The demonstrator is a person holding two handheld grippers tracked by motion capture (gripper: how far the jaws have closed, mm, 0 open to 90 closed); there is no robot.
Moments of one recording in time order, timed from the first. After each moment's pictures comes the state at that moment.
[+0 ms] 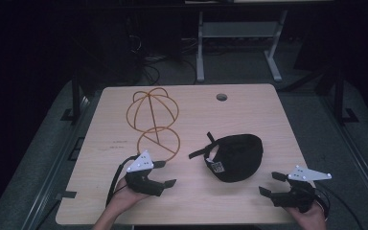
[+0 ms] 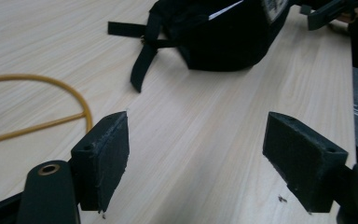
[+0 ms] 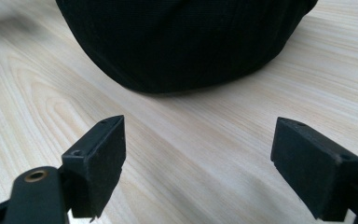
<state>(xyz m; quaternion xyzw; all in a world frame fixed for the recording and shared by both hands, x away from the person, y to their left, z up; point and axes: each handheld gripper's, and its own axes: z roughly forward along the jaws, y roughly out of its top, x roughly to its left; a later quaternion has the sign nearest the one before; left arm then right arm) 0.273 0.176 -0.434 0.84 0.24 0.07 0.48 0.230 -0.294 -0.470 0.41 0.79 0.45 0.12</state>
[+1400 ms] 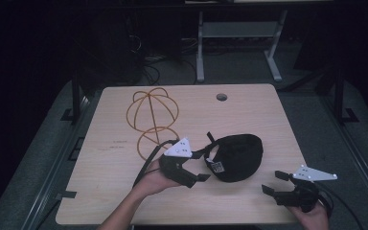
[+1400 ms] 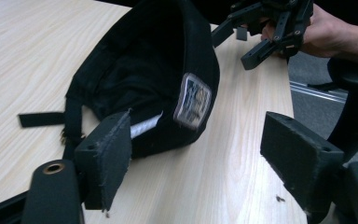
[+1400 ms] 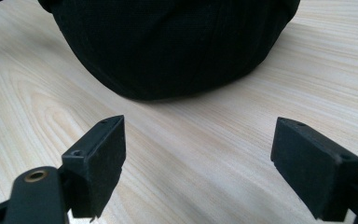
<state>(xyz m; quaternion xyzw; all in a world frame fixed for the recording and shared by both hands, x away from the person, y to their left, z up) 0.297 0.079 -0.385 0.87 0.12 0.03 0.47 0.229 -0.303 -0.468 0.42 0.77 0.47 0.12</state>
